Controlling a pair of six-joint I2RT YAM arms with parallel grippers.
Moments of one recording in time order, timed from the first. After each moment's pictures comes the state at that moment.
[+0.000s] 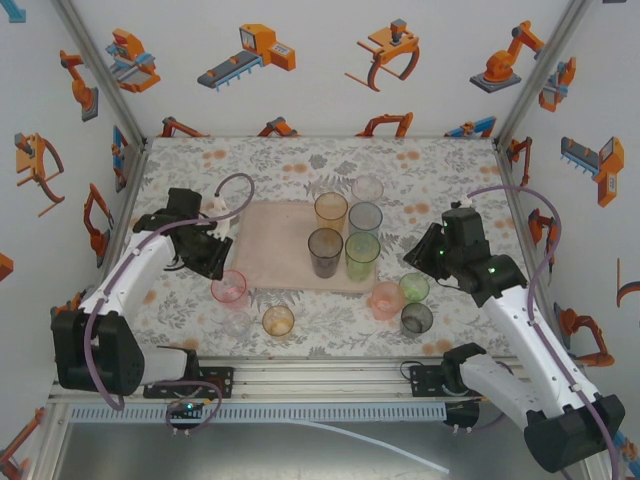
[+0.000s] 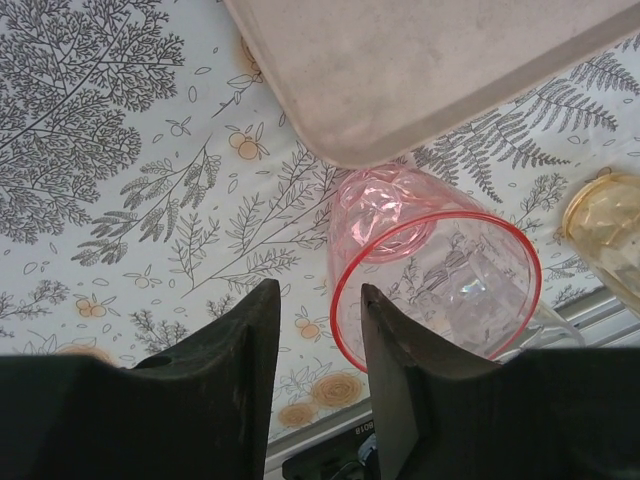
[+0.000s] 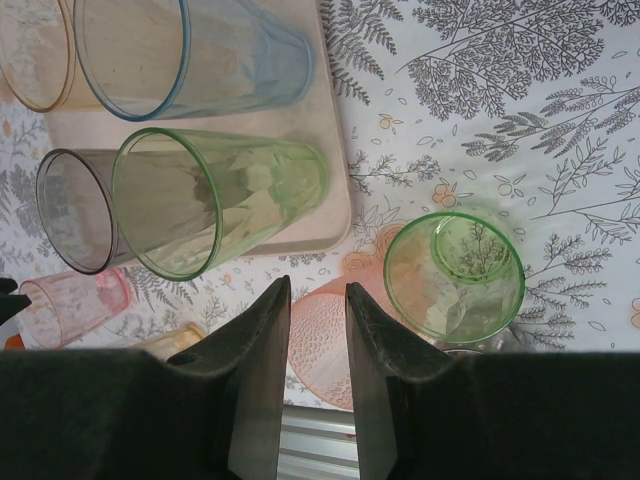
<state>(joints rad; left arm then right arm) -0.18 1.31 0.97 -0.91 0.20 0.37 0.34 0.89 0.86 -0.76 -0.03 0.74</state>
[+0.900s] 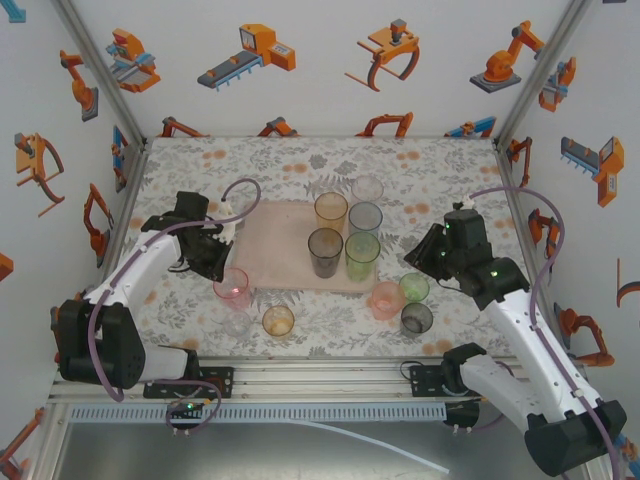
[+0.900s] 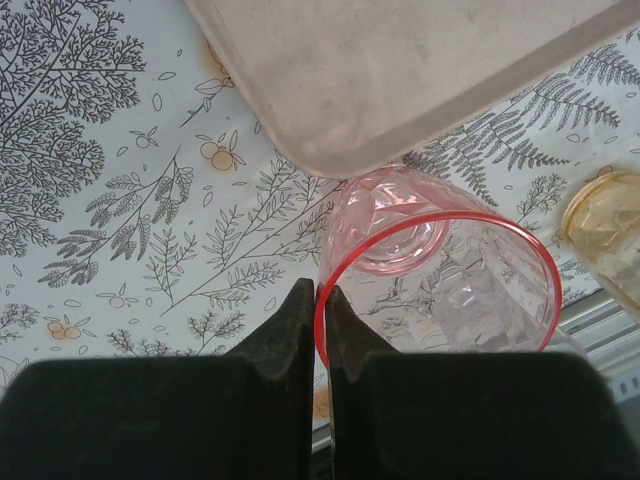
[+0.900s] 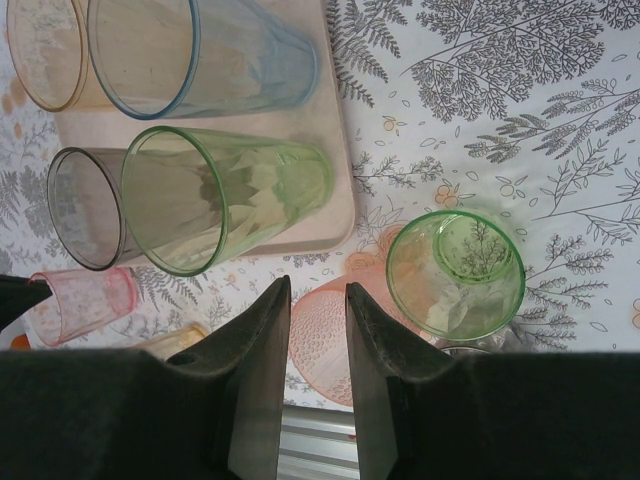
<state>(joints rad) -0.21 1.34 0.94 -0.88 0.21 0.36 0.34 0.86 0.86 -0.76 -0.03 0.74</state>
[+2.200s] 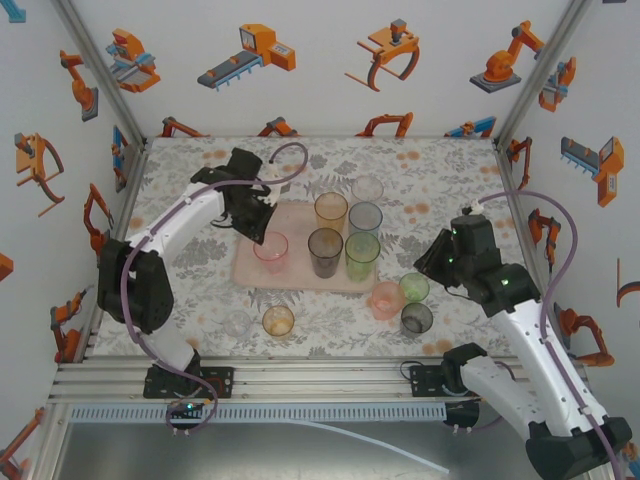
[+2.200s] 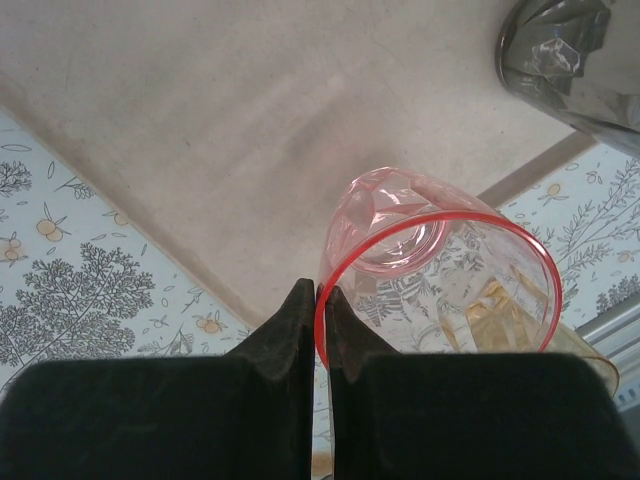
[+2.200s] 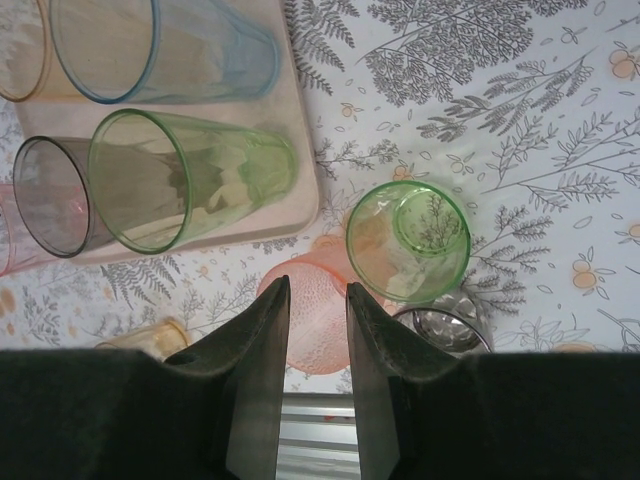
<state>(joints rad) -0.46 1.71 1.43 -0.93 0.18 0.23 0.34 0.80 0.90 -0.89 0.03 0.73</state>
